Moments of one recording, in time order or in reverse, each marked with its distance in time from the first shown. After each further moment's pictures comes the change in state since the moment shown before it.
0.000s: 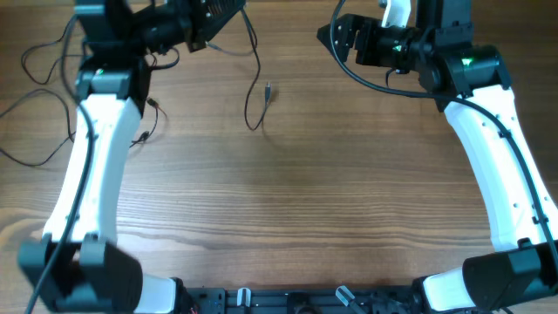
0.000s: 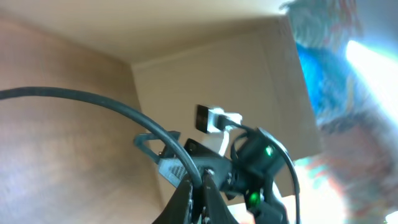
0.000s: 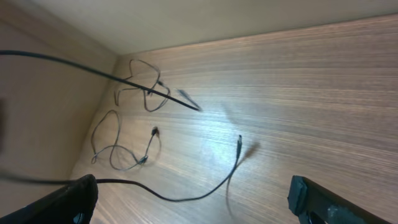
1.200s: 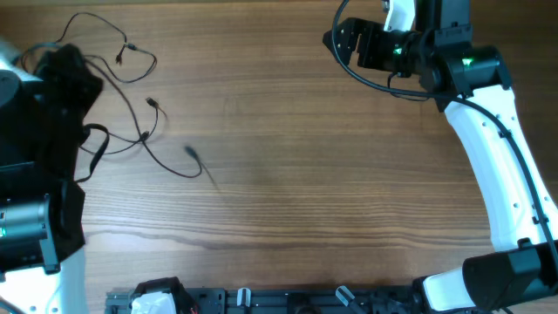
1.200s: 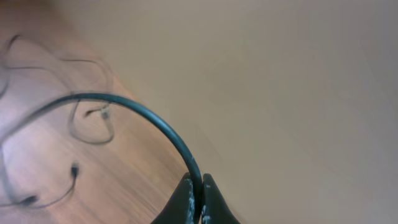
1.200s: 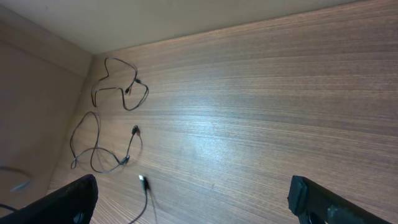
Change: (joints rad) left arm 0.173 -0.556 0.008 -0.808 -1.195 0.324; right arm 0.000 0.000 0.000 -0.057 0.074 0.000
